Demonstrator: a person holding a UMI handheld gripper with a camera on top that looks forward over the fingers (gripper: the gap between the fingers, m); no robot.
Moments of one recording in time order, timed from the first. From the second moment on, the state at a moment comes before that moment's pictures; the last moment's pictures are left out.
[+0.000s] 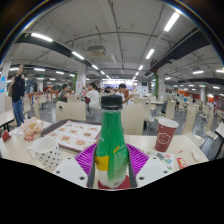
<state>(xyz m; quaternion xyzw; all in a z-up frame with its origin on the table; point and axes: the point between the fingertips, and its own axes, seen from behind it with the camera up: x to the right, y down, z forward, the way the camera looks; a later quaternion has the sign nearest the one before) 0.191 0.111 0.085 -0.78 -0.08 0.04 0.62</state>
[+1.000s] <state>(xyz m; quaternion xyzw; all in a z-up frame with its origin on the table) 0.023 -0.132 0.182 -0.90 0.03 -0.02 0.44</state>
